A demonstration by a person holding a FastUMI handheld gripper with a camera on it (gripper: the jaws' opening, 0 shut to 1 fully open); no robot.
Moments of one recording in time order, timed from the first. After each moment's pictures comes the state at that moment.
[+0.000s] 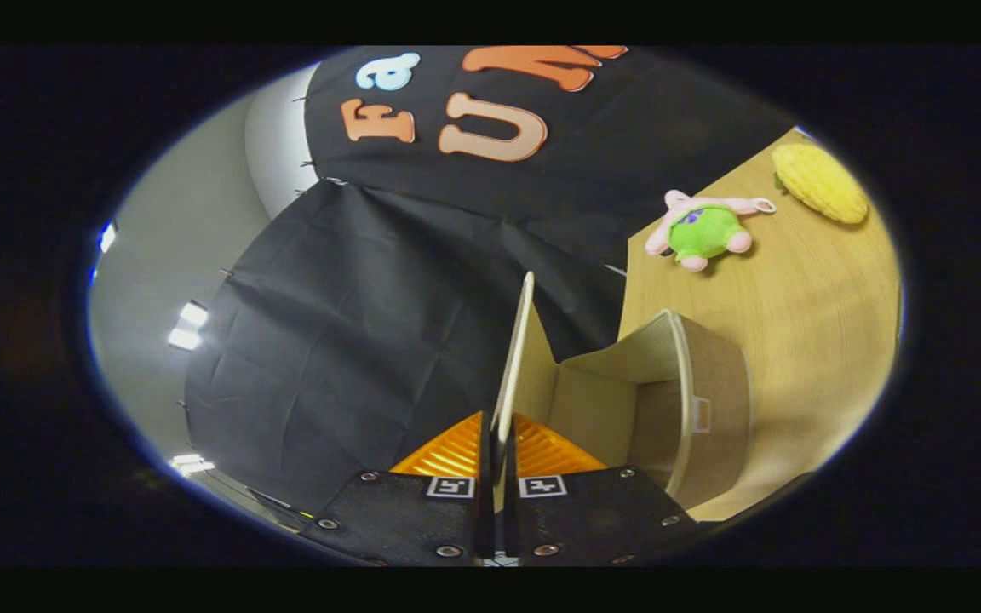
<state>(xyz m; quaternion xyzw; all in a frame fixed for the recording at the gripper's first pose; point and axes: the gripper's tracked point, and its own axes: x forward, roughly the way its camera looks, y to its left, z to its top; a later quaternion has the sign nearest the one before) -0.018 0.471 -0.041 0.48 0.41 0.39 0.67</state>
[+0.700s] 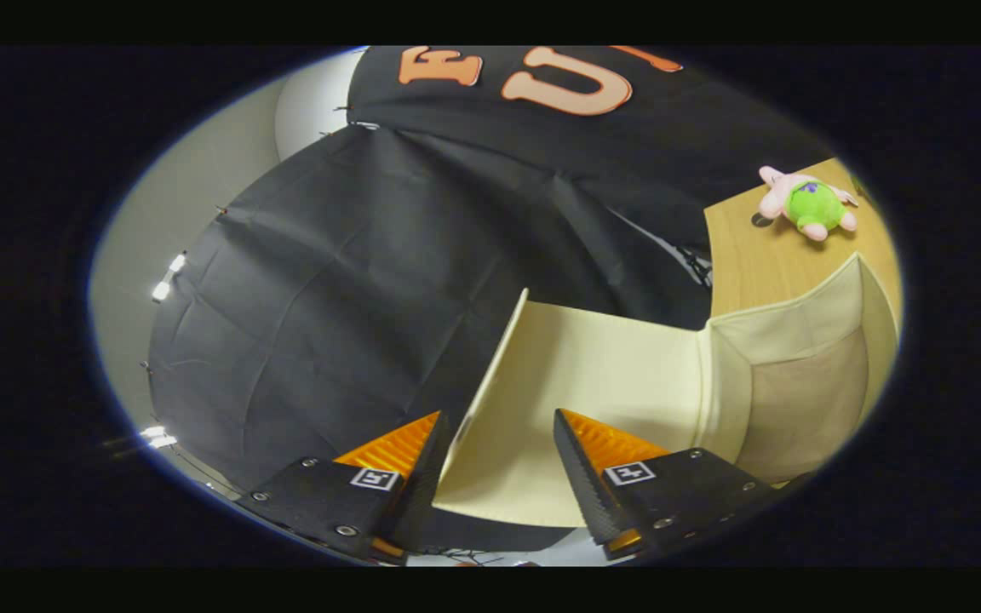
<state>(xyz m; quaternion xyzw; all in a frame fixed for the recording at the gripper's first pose) -0.069 0.656 -0.004 0.42 0.45 0.44 0.65</state>
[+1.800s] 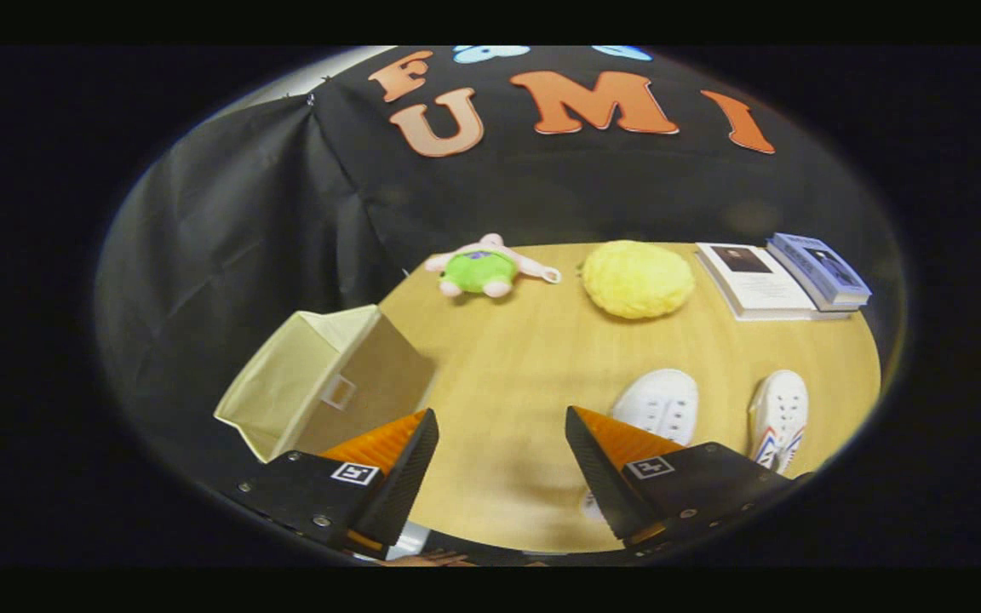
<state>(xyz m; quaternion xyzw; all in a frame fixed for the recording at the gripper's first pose) -0.011 0.259 -0.203 0.11 0.47 0.17 0.86</state>
